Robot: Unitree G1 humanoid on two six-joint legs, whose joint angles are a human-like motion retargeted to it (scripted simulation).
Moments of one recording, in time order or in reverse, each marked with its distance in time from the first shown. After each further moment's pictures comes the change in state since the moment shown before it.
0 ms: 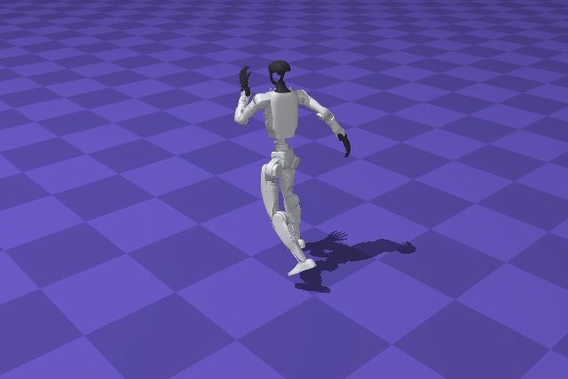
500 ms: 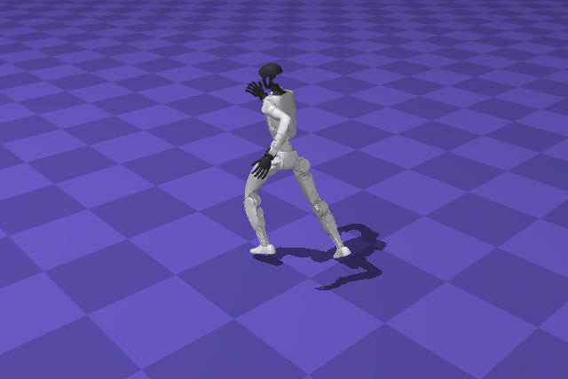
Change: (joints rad) left arm 1.727 0.057 0.544 0.548 -0.824 0.194 -0.214; right arm -1.215 -0.136 0.575 -1.543 -0.282 -0.241 -0.223; waist 0.916 -0.290 0.072; left_leg -0.765 0.077 0.263 0.446 -0.032 0.059; right_leg 0.365 -0.095 0.100 -0.023 0.083 -0.058
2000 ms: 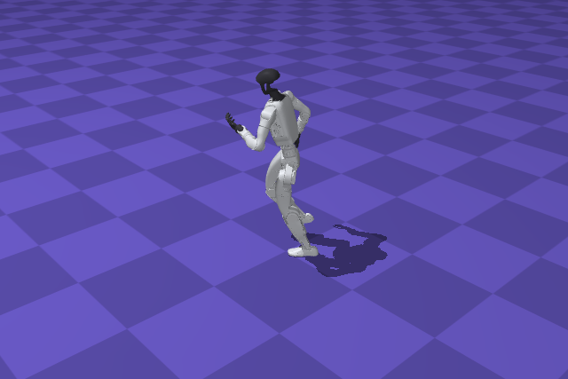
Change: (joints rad) left arm -1.423 0.054 -0.831 -0.470 -0.226 0.009 -0.193; right arm 0.683 0.171 -0.038 1.249 0.240 0.145 -0.279; waist -0.771 0.318 0.127; left_leg 0.578 -0.204 -0.238 -0.585 -0.241 -0.059; right_leg -0.679 0.244 0.073 0.997 -0.445 -0.099
